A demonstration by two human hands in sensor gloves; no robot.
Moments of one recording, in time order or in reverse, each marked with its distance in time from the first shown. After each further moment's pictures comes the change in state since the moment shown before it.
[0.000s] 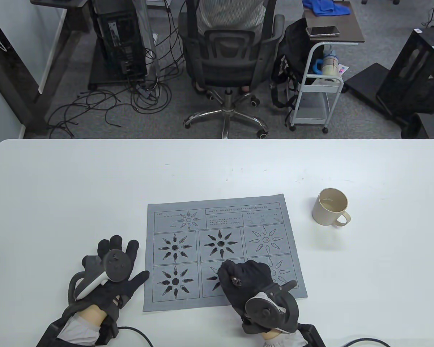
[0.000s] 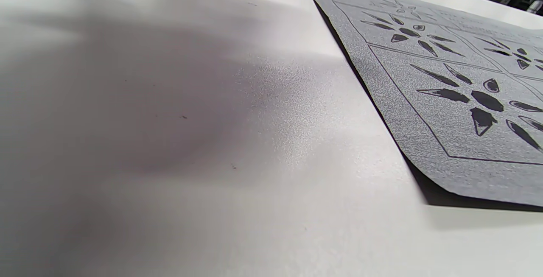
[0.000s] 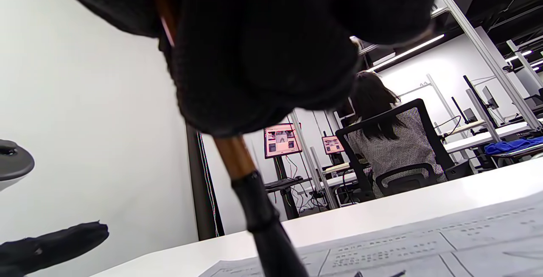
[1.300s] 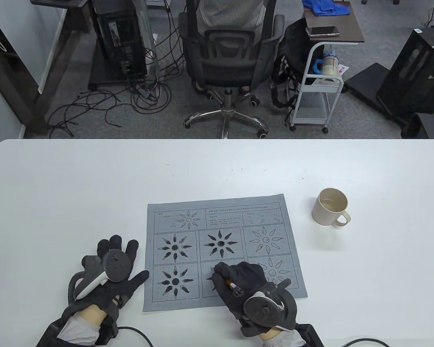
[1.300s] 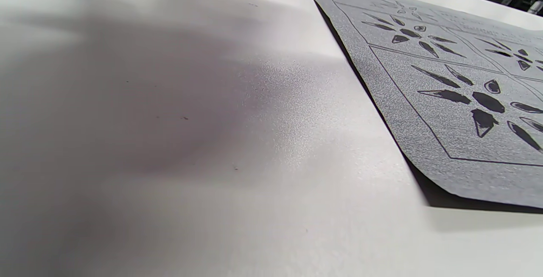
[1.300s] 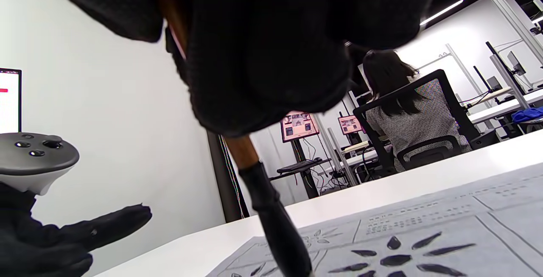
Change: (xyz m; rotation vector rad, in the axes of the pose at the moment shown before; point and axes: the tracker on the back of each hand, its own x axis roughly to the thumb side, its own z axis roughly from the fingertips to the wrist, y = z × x) left_hand 0.000 0.000 0.000 0.001 0.002 0.002; right_hand 0.004 0.006 0.000 0.066 -0.027 -0.092
